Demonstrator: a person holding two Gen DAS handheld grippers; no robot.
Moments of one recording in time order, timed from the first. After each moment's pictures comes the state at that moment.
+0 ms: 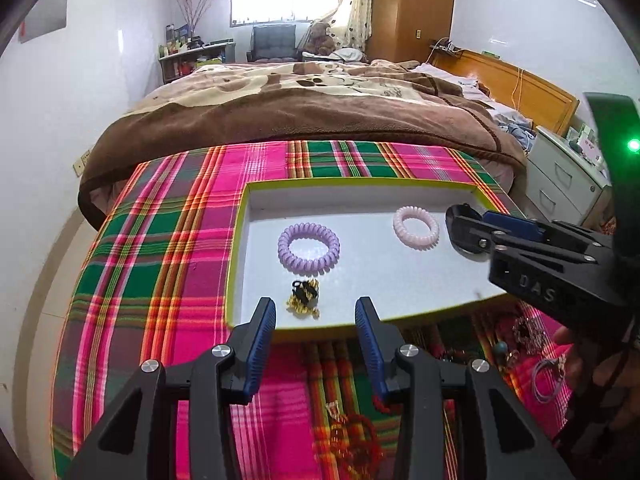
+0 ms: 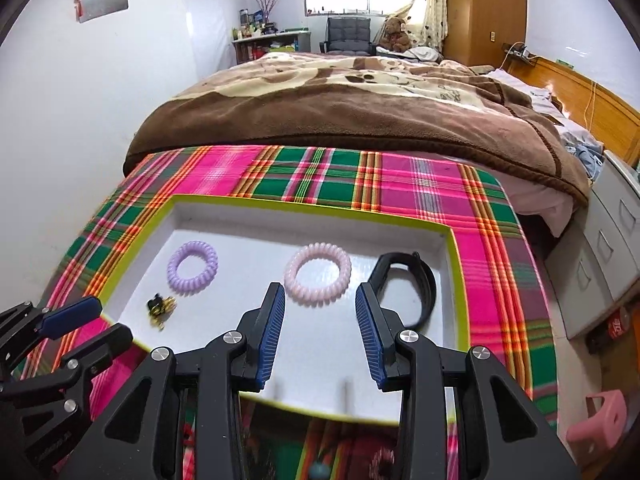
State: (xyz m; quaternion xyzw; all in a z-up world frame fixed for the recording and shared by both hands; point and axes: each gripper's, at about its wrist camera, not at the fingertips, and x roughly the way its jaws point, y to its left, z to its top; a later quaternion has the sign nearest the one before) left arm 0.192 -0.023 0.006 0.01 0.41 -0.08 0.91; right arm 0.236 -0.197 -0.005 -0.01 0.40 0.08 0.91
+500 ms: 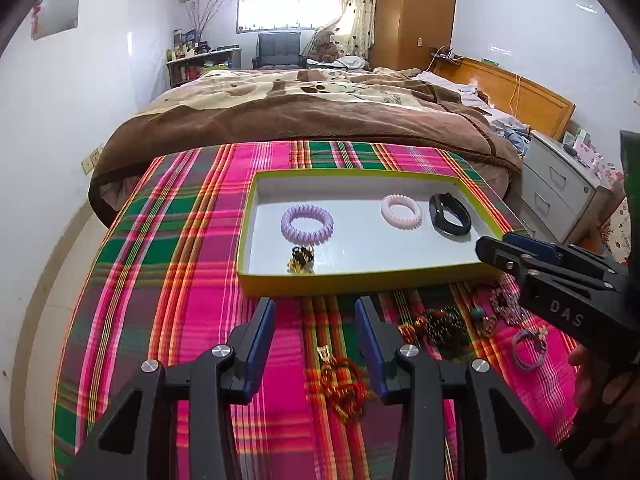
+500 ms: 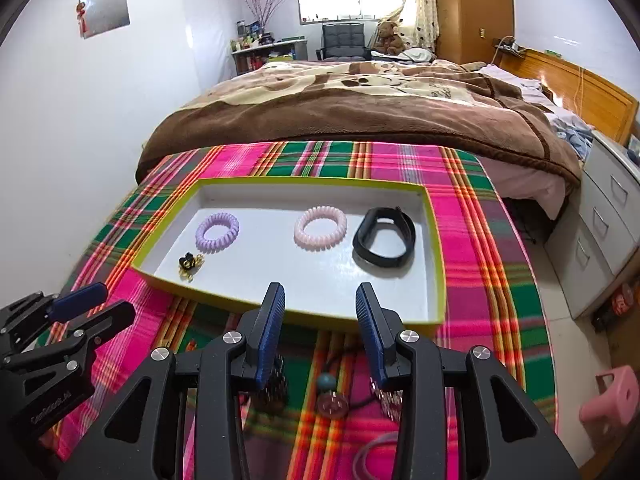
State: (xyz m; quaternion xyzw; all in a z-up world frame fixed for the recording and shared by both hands) left arm 0.145 -0.018 0.015 0.00 0.40 -0.08 0.91; right arm 0.176 -0.213 0.001 0.02 0.39 0.08 0.92
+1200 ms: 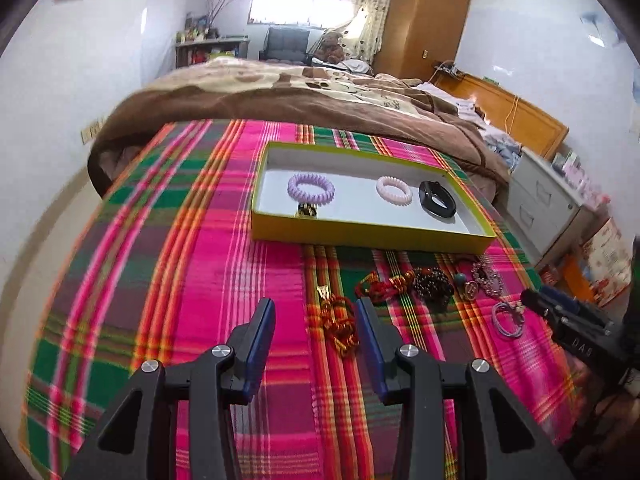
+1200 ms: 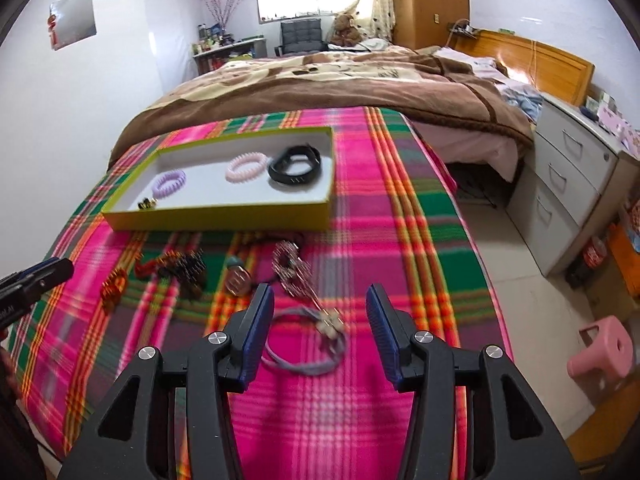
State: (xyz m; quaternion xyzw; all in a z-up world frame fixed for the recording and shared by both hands) left arm 0.101 0.012 -0.002 -0.07 0.40 -0.10 0.91; right arm 0.103 -0.278 -0.028 0.03 0.40 0.02 0.91
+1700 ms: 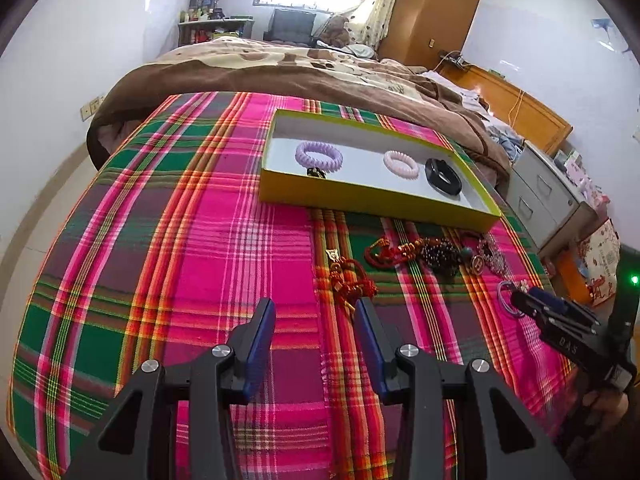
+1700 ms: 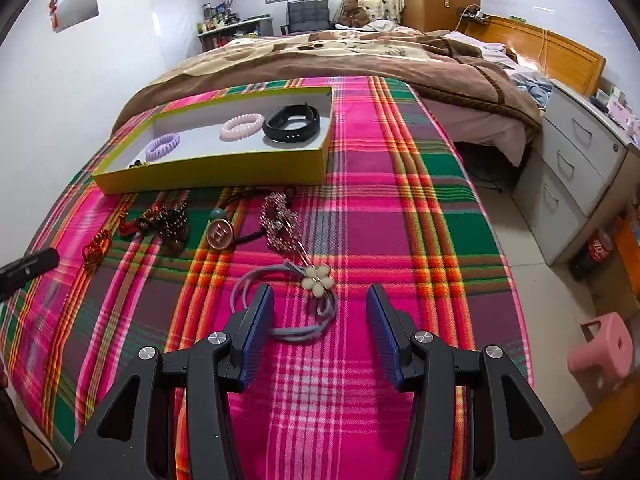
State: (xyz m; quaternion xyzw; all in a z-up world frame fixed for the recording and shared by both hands) left arm 0.092 0.016 -0.017 -0.07 0.43 -0.09 0.89; right arm 0.105 -0.279 -0.054 0.03 0.43 0.04 0.90
